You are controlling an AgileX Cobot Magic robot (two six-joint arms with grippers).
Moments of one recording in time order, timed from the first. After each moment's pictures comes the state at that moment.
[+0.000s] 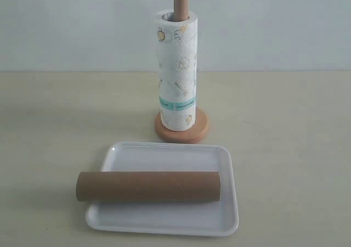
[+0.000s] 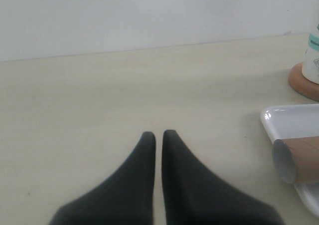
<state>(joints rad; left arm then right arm) -0.03 0.00 0.00 0.02 0.31 0.05 -0.02 0.15 -0.21 -0.61 0.20 0.86</state>
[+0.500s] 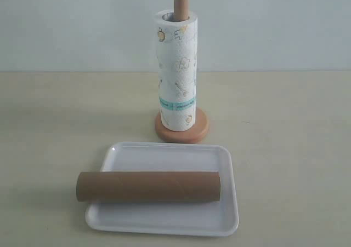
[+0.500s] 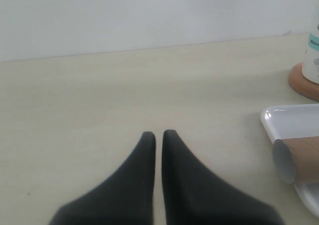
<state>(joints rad) -0.03 0.00 0.00 0.02 0.31 0.05 -0.02 0.10 -0.19 -0.15 0.17 0.21</state>
